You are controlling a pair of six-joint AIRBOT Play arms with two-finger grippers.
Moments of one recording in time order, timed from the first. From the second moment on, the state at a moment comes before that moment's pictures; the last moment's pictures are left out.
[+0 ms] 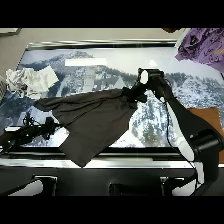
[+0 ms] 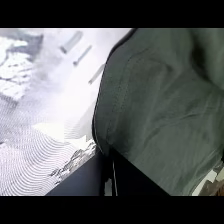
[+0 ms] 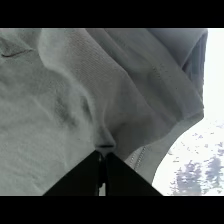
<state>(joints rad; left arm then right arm) 0.38 -1.29 0.52 0.47 -0.85 -1.27 0.33 -1.78 1.71 -1.35 1.24 2.06</state>
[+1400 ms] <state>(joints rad) 0.42 -0.73 1.89 1.43 -1.03 -1.60 0.33 -0.83 2.03 -2.04 1.19 2.07</state>
